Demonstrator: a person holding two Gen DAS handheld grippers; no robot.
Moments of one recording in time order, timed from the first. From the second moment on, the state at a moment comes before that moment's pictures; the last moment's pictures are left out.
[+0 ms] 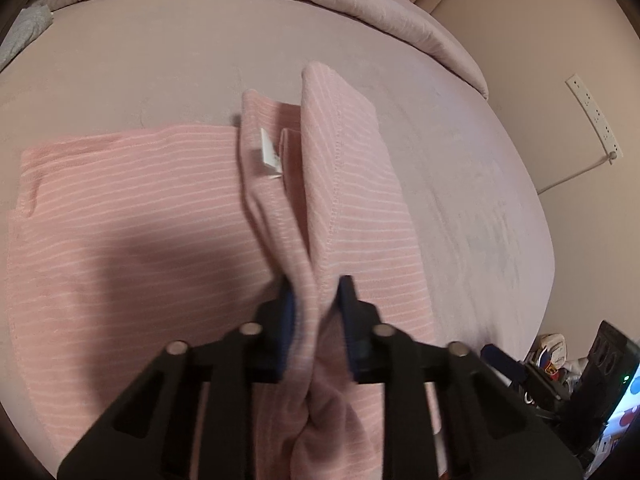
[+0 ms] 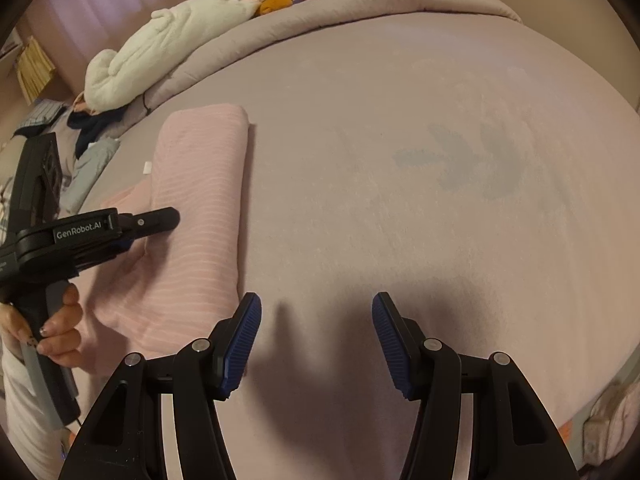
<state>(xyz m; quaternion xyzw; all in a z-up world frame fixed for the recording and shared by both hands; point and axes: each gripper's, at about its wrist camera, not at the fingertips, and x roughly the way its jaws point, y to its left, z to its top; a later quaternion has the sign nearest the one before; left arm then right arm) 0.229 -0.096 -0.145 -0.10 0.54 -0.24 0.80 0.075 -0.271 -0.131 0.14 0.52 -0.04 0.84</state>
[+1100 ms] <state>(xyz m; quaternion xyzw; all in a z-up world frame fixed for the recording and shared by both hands) 0.171 -0.012 -0.070 -0.08 0.47 -0.16 0.87 0.076 -0.260 -0.128 0.13 0.52 -0.01 0.84</state>
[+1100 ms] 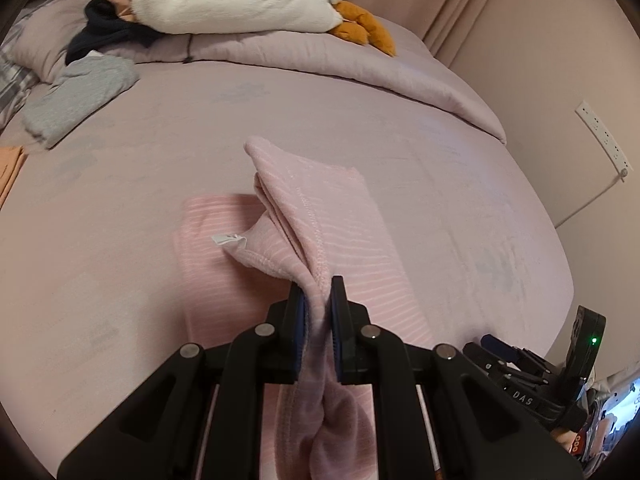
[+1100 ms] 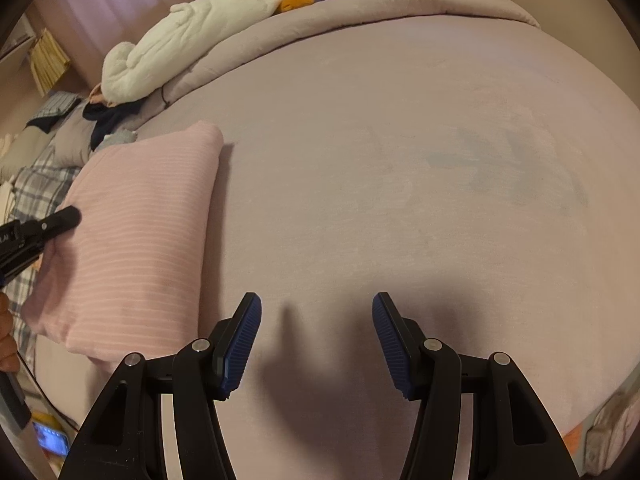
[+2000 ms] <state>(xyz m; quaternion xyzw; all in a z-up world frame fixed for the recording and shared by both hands) 0.165 0.044 -0.134 -0.09 0.52 -0.10 0.85 0.083 -0.235 -0.127 0.10 0.54 0.01 0.84</state>
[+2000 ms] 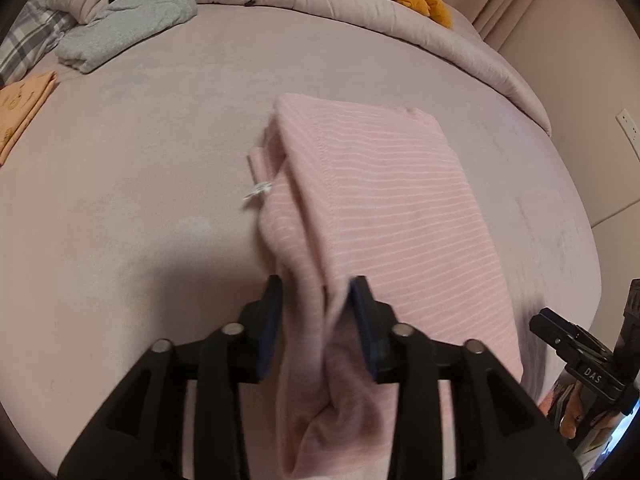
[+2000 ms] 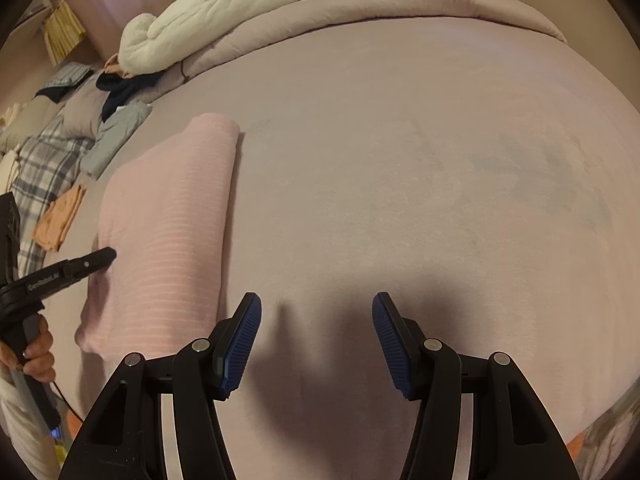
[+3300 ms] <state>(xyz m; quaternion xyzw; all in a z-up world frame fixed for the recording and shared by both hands) 0.147 0.012 -0.137 -0.16 0.51 -0.15 0.83 0.132 -0.153 -0.140 0.09 0.54 0.18 0.81</state>
